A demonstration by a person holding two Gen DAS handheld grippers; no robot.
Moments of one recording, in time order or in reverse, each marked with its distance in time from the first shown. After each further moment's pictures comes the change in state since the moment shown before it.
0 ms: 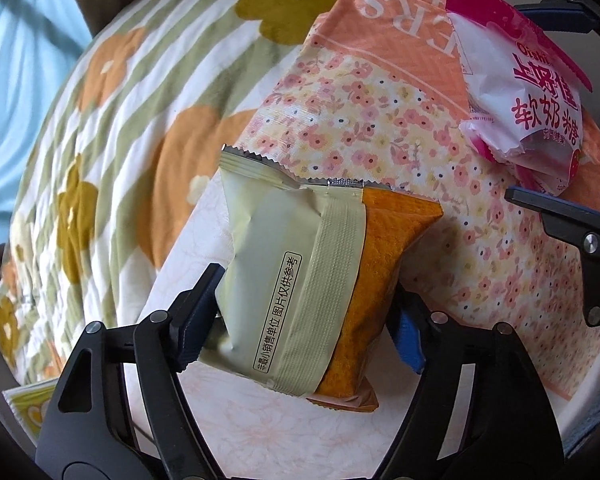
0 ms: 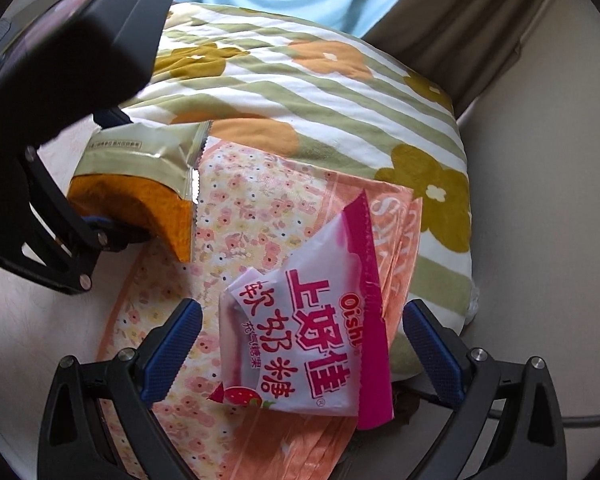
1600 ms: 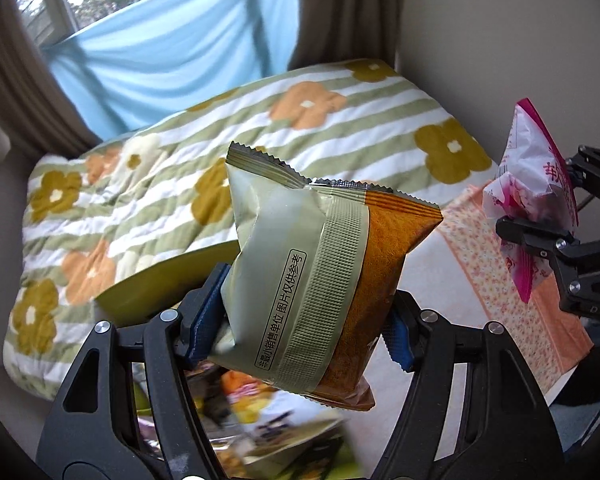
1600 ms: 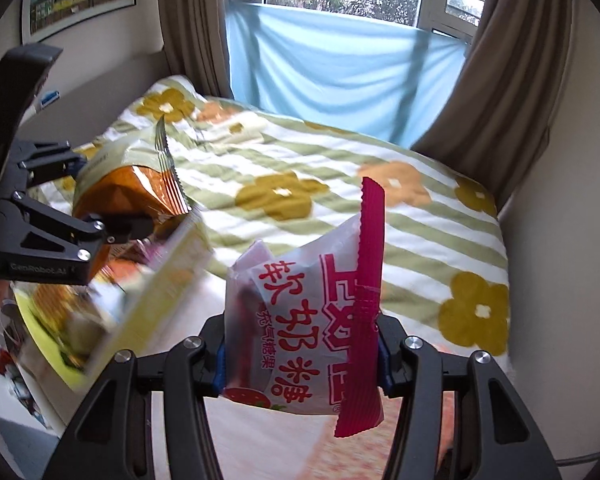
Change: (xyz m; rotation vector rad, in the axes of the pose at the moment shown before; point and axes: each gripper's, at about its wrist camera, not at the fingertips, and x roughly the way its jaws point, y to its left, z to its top) left arm -0.243 0.174 -0.193 -0.558 -0.355 0.169; right arm -0.172 0.108 0.154 0.049 -0.305 0.202
